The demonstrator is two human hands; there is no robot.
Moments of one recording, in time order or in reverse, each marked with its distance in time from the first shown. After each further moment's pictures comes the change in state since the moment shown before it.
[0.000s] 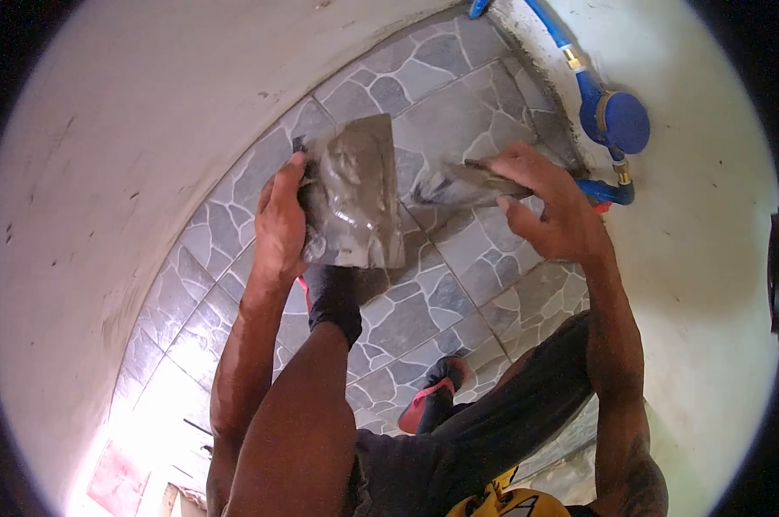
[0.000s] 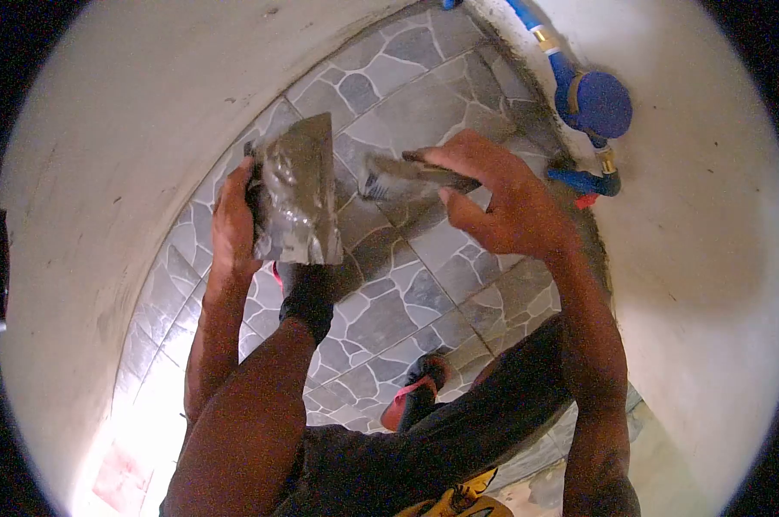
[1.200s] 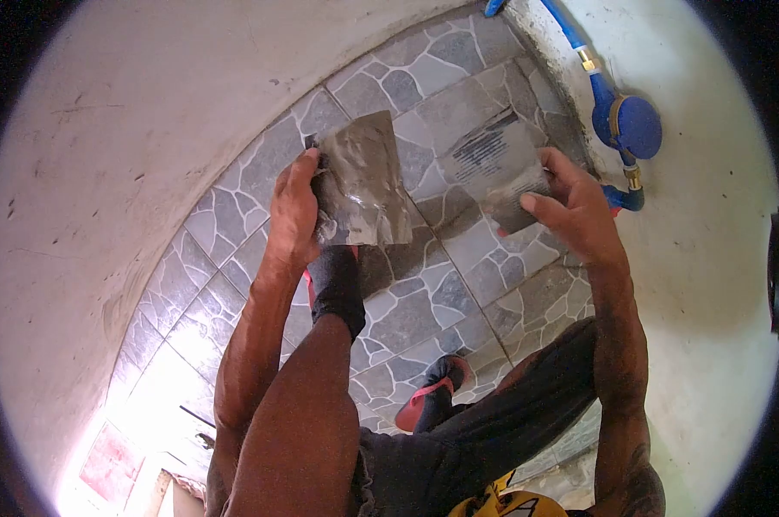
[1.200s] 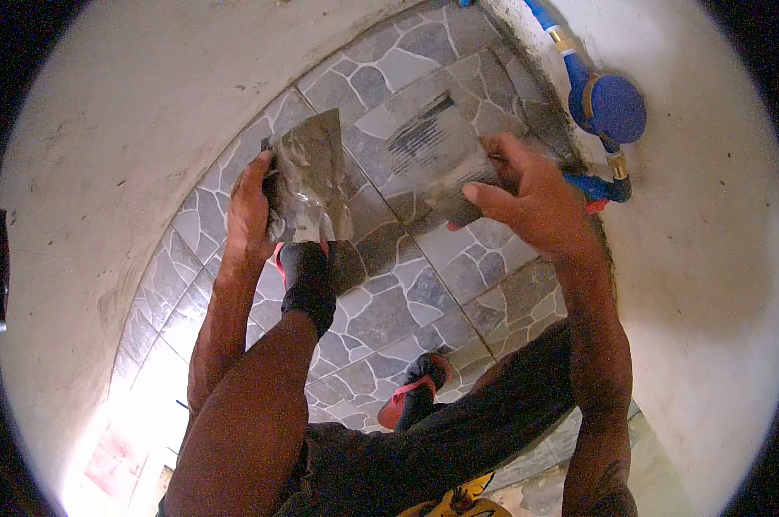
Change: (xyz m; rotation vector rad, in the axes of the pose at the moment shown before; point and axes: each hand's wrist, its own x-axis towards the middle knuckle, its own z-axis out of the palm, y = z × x) left_hand 0.012 -0.019 -0.006 -0.064 -0.094 -0.090; right_hand -0.010 -0.002 -0.002 0.629 0.040 0.555
